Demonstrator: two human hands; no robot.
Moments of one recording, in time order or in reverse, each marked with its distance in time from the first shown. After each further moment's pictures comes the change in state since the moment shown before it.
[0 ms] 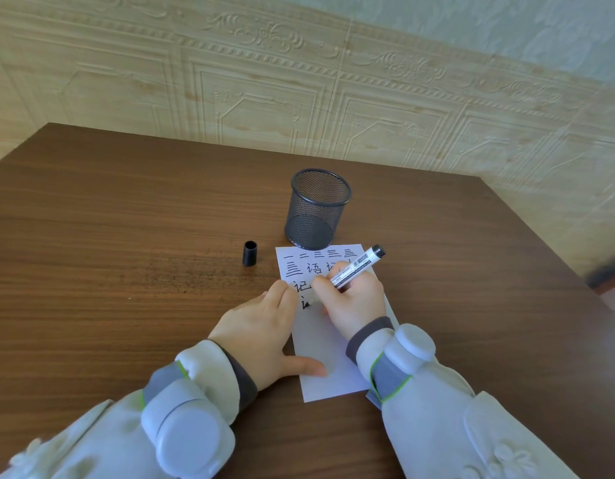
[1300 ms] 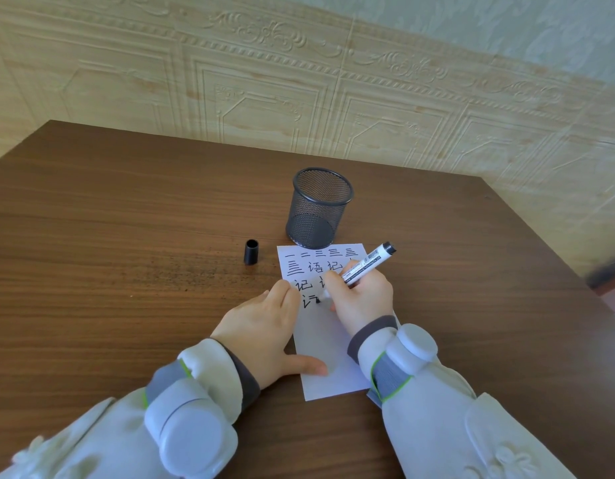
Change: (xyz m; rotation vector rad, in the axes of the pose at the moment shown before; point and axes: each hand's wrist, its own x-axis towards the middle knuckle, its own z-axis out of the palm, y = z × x) left_hand 0.000 0.001 0.000 0.008 -0.011 0.000; right_hand 0.000 -0.004 -0.006 -0.069 0.104 0.093
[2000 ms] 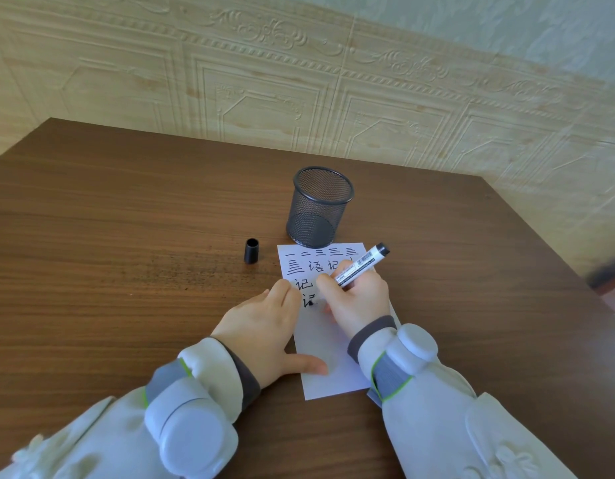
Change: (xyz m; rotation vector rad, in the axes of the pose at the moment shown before) left_hand -0.001 0.001 -0.003 0.018 -0.004 0.007; right_hand -0.004 -0.003 0.001 0.034 -0.079 -0.050
